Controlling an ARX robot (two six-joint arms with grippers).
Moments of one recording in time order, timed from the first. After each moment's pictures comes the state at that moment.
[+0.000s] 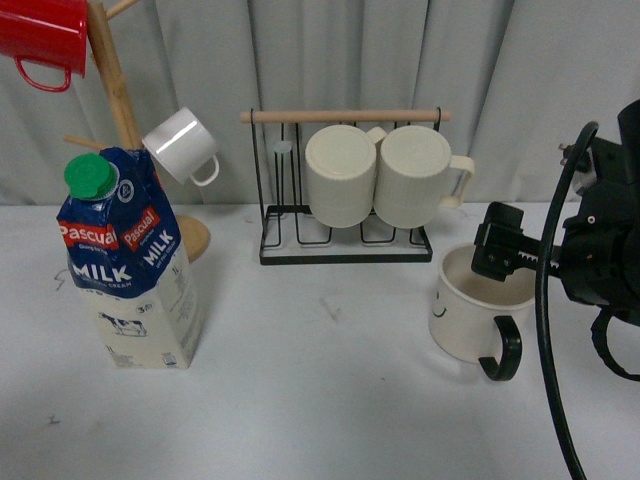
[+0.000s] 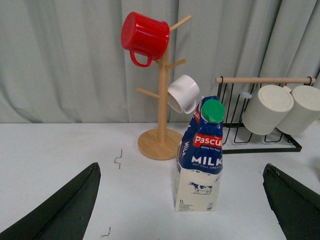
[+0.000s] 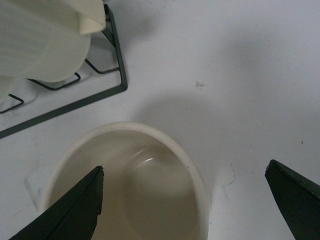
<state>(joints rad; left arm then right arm) 0.00 0.01 0.01 0.00 0.00 -0.01 0.19 1.99 0.93 0.38 0.09 0.43</state>
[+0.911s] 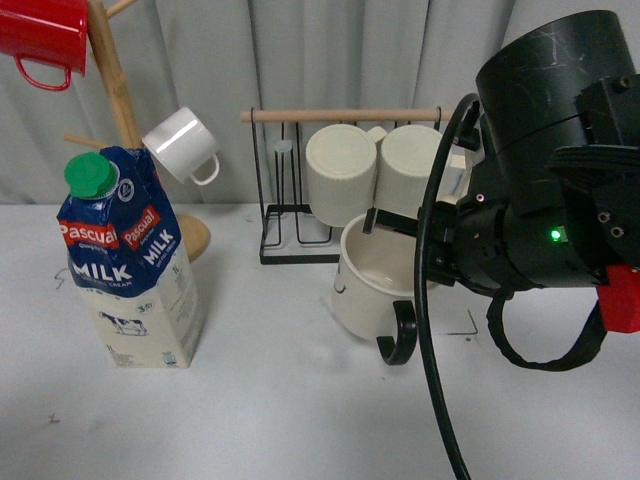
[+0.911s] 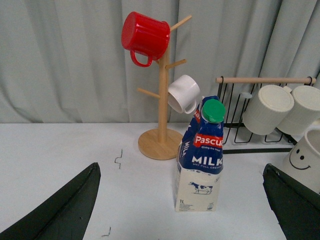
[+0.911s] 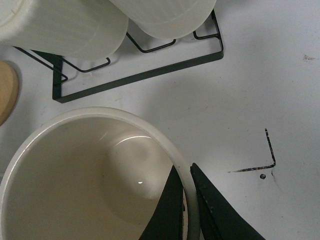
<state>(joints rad) 0.00 0.01 0.01 0.00 0.00 -0.01 0.40 1.96 1.03 0.22 0.13 0.51</state>
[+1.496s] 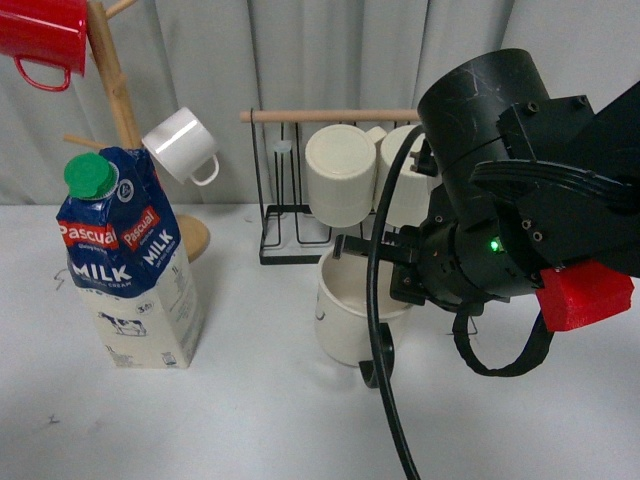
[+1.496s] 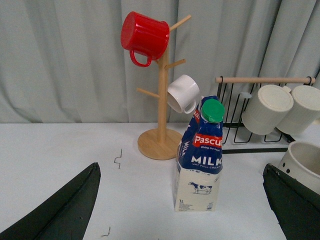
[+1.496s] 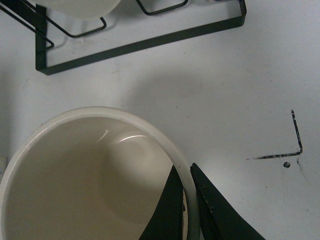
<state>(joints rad) 0.00 0.01 0.01 0.00 0.00 -0.01 0.44 2.05 1.13 0.11 0.13 0.51</state>
